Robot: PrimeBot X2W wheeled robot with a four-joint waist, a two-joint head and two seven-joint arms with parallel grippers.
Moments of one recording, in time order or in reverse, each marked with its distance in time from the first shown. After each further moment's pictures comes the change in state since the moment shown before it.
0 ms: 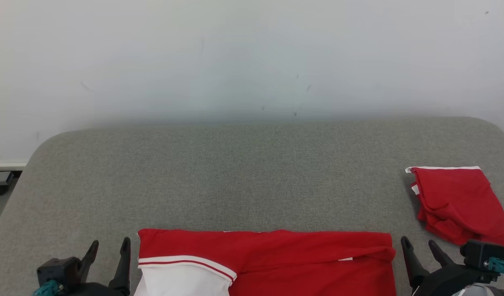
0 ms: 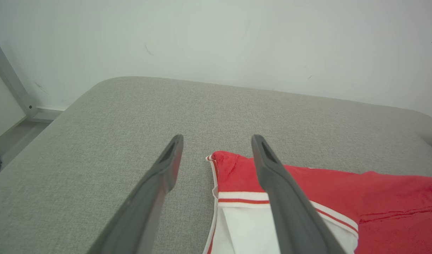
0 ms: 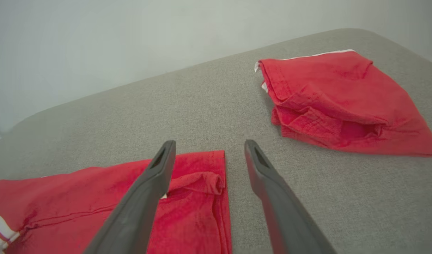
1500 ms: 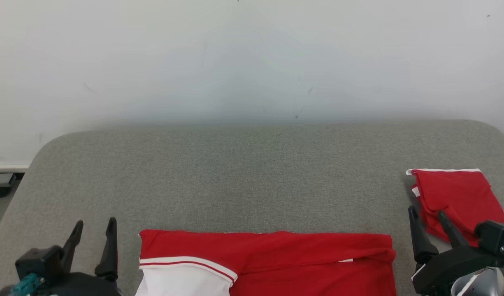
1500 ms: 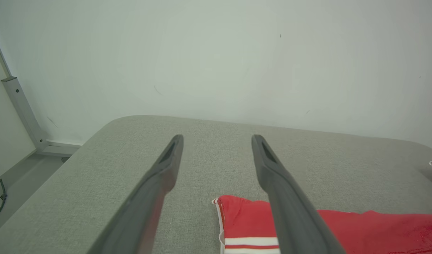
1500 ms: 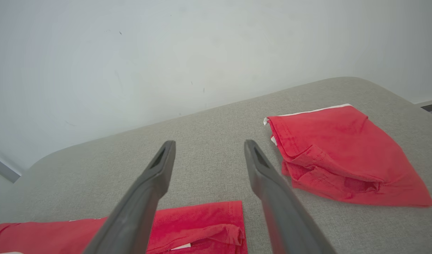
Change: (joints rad) left arm -0.025 0.018 0.041 -0.069 0.005 0.002 -0.044; right arm -0.010 0.009 -0.019 -0.167 -0.007 -0.061 0.043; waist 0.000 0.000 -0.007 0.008
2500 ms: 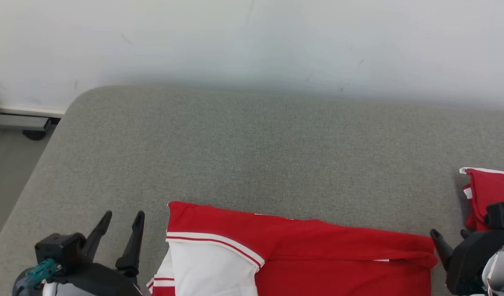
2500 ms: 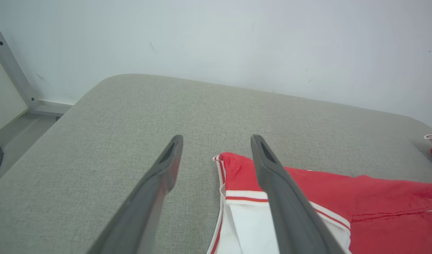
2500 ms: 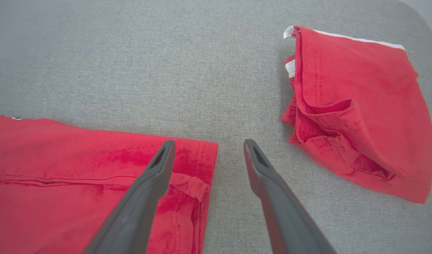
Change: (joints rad) left arm 0.009 0.031 -0.078 -0.135 -0.052 -0.008 0.174; right arm -0.037 -0.234 0.018 0.022 -0.015 -0.001 0.476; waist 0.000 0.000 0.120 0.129
